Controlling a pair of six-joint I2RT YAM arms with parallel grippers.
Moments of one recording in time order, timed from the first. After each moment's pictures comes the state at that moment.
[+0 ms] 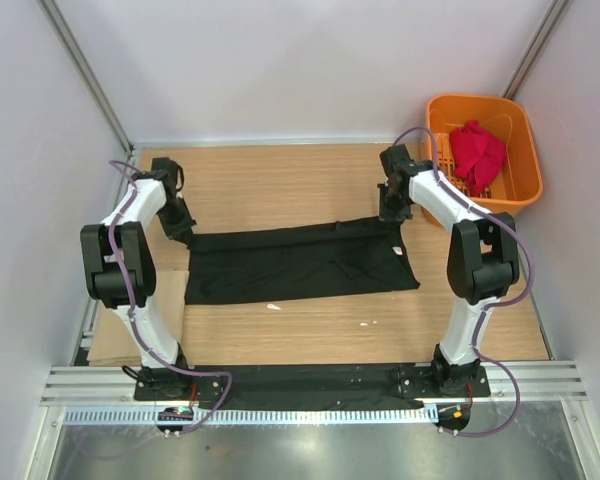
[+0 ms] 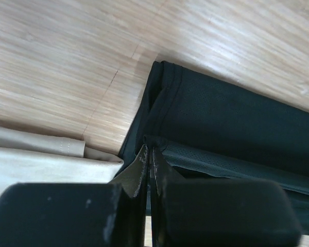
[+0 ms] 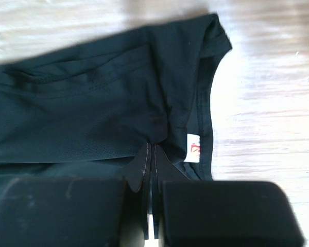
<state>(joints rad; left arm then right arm) 0.06 1.87 1.43 -0.91 -0.03 -0.37 0.24 1.89 1.51 -0.83 0.09 0.30</state>
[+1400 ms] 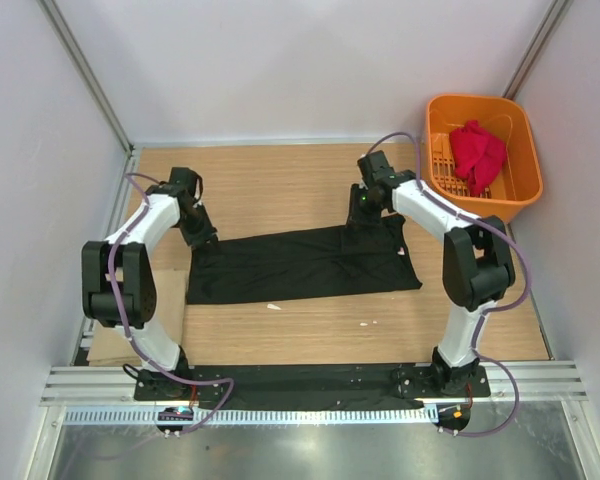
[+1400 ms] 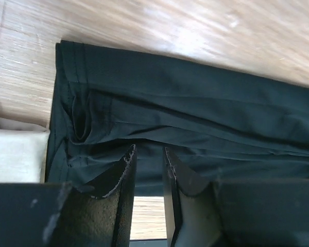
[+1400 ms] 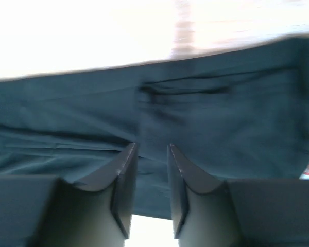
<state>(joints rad) -0.06 1.69 1.25 -0.81 0.09 -0.52 0.35 1.83 1.42 -0.65 -0.09 0.45</state>
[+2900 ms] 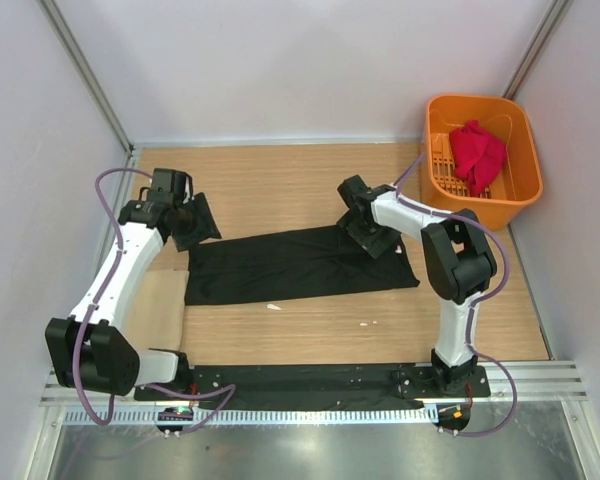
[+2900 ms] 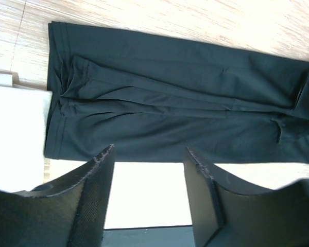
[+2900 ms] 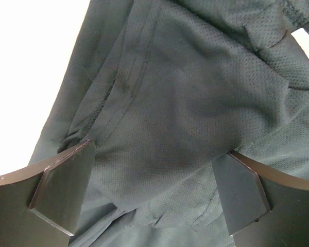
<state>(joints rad) -0.14 1.31 1.19 -0.87 0.05 -0.51 0.47 1.95 1.37 -0.76 0.33 1.28</state>
